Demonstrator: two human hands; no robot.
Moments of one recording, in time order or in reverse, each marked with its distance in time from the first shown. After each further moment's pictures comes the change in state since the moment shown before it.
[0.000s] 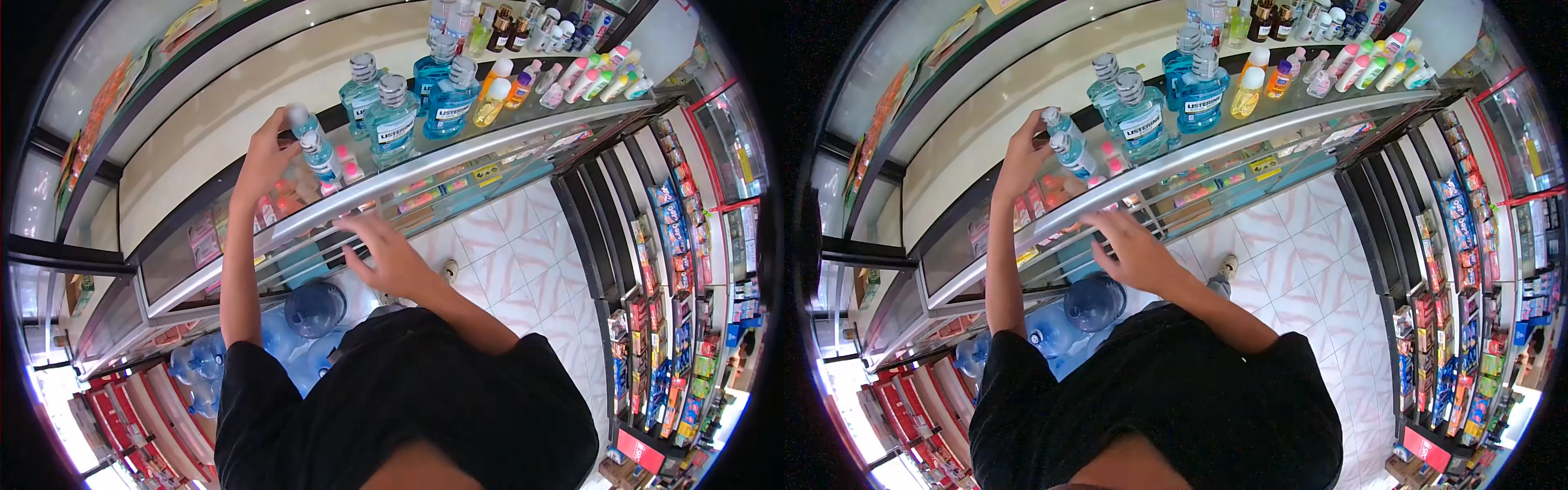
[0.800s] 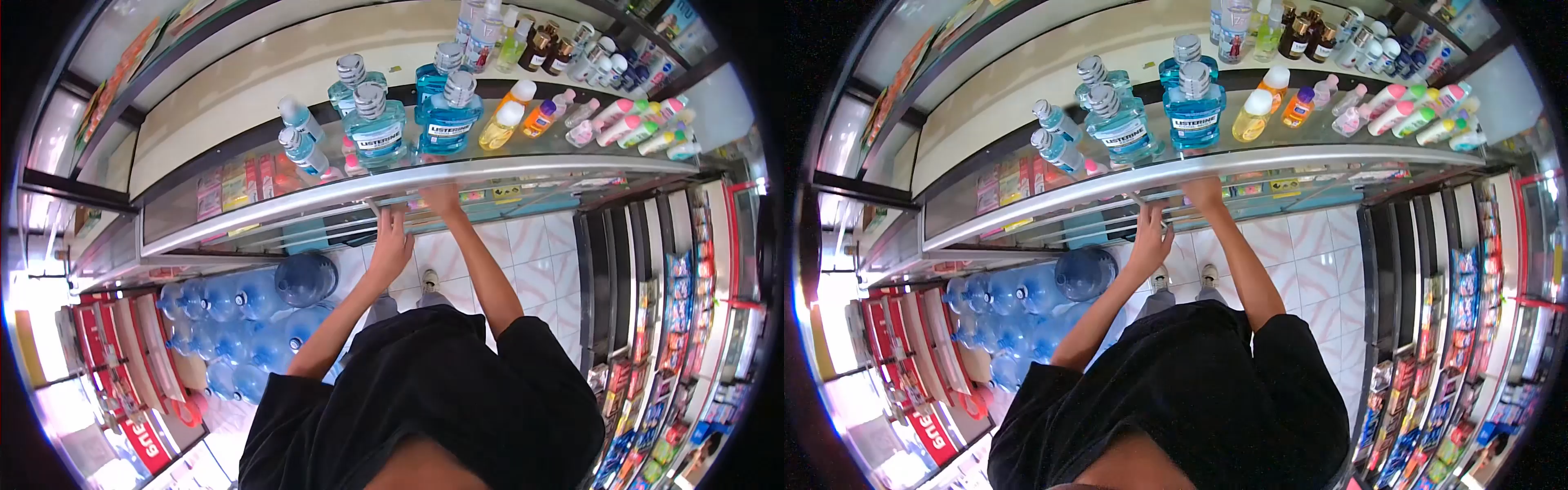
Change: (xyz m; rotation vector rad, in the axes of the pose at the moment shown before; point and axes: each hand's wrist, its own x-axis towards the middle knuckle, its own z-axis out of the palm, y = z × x) left_hand -0.103 0.017 0.296 0.238 0.213 -0.145; right_hand -0.001 0.295 -0.052 -0.419 0.049 0.048
